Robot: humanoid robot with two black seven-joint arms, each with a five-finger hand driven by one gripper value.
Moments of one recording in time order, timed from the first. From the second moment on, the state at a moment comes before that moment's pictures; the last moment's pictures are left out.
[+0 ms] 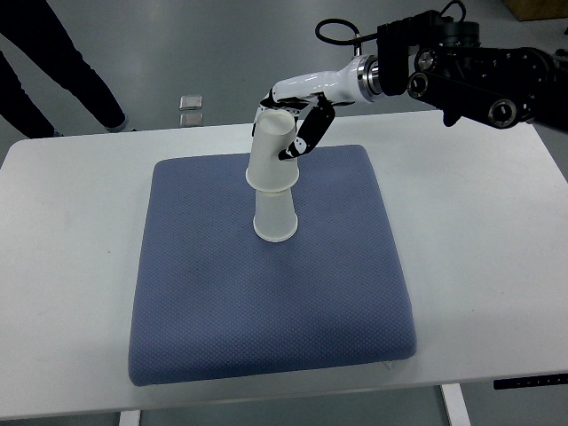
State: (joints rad) left arm 0.00 0.00 0.12 -0.16 0.08 -0.04 0.08; right arm 1.52 -0.24 -0.13 0.85 -0.87 0.43 0.18
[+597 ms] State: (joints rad) left arm 0.00 0.00 0.12 -0.16 0.08 -0.04 0.08; right arm 1.50 -0.18 -0.15 0.82 -0.91 0.41 0.18
